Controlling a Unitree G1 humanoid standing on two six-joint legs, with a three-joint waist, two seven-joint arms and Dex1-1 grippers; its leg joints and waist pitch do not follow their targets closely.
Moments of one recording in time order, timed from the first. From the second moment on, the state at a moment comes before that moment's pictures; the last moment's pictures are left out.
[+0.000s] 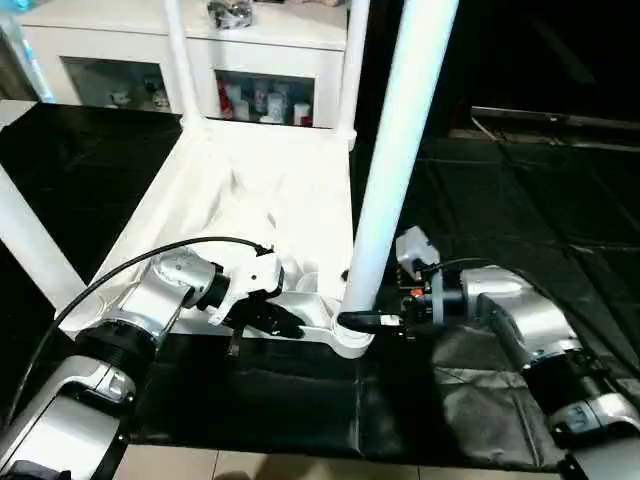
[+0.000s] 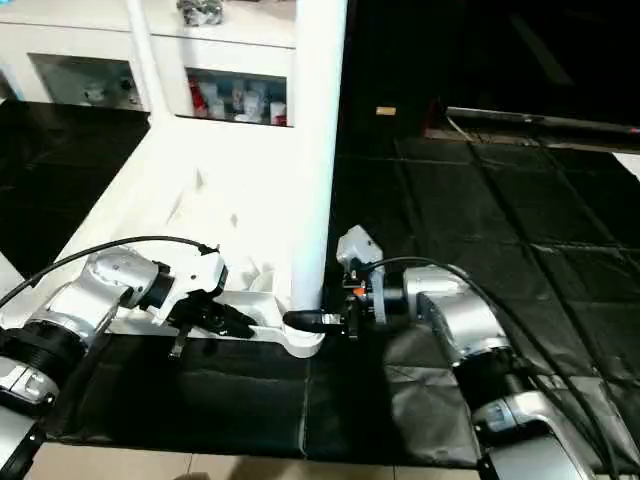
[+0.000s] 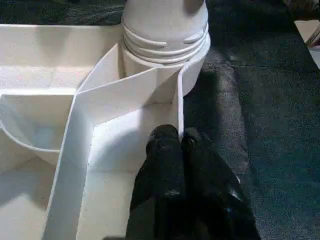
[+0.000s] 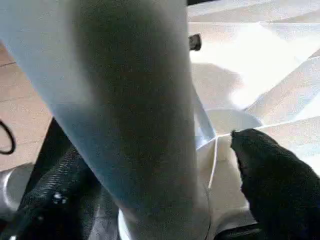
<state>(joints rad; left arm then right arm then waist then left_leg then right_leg) -0.66 0.47 -0.39 0.69 -0.04 -0.05 -1.45 -0.55 -0.37 0.25 0.49 0.29 0.25 1.28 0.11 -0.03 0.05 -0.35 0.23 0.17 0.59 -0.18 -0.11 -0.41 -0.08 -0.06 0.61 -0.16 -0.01</state>
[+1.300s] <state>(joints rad) -0.65 0.32 -0.27 0.60 -0.02 0.30 -1.05 -0.49 -0.19 0.08 0.45 0.21 0.28 0.78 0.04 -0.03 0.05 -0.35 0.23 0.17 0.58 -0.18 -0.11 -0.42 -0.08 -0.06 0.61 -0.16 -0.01</state>
